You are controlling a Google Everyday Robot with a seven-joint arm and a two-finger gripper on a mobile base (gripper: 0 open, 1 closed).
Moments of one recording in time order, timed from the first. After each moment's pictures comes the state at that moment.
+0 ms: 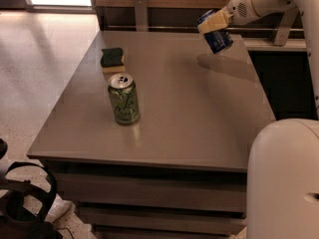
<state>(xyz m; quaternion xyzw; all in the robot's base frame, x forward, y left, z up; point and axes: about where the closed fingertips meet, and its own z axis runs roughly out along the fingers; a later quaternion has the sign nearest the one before) 0.786 -0.180 0.939 -0.37 0.81 0.18 0.42</state>
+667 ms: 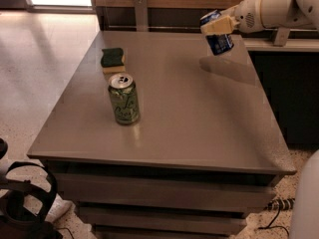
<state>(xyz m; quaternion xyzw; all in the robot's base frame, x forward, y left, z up) 0.767 -0.185 0.945 -0.39 0.75 0.20 0.50</state>
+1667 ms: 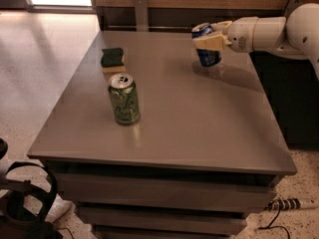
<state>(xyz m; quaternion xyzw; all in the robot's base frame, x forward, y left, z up) 0.750 -0.159 0.917 -0.40 0.68 0.25 0.55</state>
